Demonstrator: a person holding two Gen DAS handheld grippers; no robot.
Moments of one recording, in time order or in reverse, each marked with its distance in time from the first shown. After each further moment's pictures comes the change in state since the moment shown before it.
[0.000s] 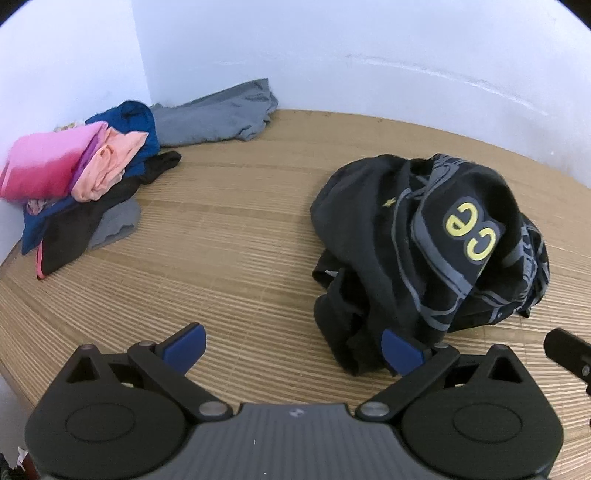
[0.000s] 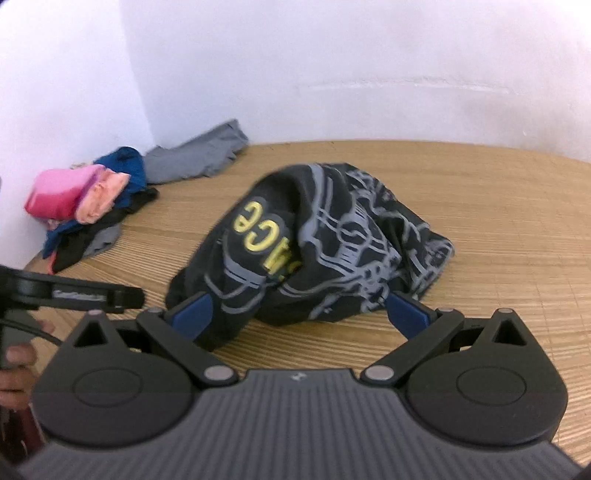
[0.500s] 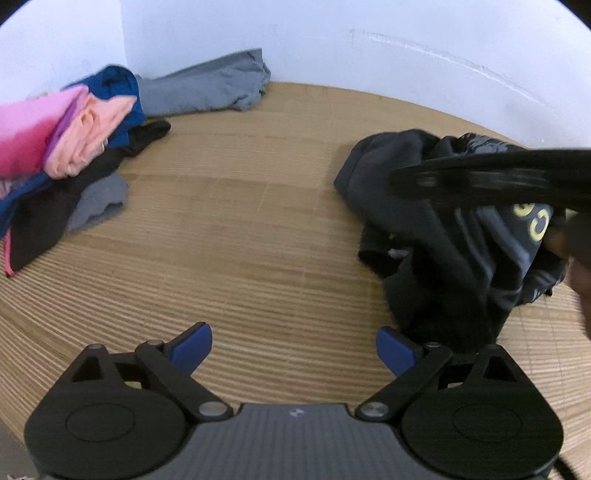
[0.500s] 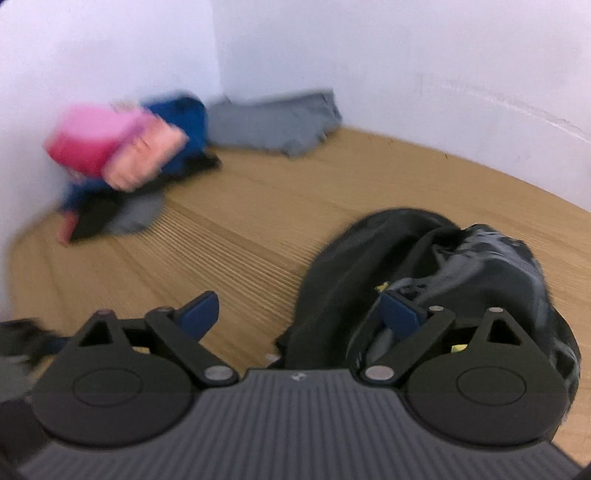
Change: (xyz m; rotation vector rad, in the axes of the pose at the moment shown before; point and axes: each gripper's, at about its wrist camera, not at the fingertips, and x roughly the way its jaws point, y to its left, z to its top) left arm 0.061 0.092 0.012 -0.034 0.089 -0.219; right arm 0.137 0.131 0.070 -0.322 0.227 0.037
